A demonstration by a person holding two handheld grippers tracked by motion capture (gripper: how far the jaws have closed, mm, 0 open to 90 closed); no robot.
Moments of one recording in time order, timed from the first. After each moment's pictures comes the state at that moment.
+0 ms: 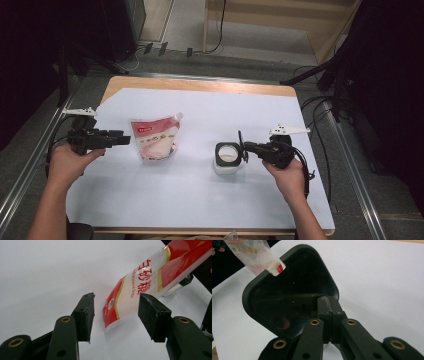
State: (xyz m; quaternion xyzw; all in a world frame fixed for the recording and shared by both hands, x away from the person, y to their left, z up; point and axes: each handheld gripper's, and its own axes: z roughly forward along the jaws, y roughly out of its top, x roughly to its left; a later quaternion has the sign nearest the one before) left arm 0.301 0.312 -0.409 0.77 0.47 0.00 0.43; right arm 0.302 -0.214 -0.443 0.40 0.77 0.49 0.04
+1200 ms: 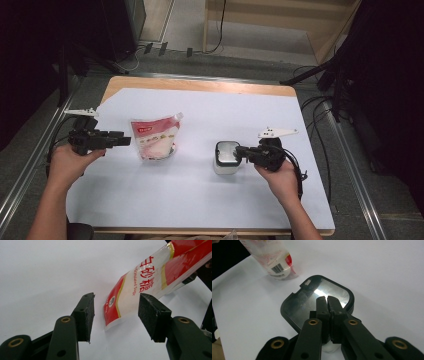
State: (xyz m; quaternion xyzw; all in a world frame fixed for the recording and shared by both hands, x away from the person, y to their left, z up) left arm 0.302 0.312 -0.412 0.77 0.48 0.00 0.42; right arm 0.297 -0.191 -0.446 0.38 0.80 0.47 0.03
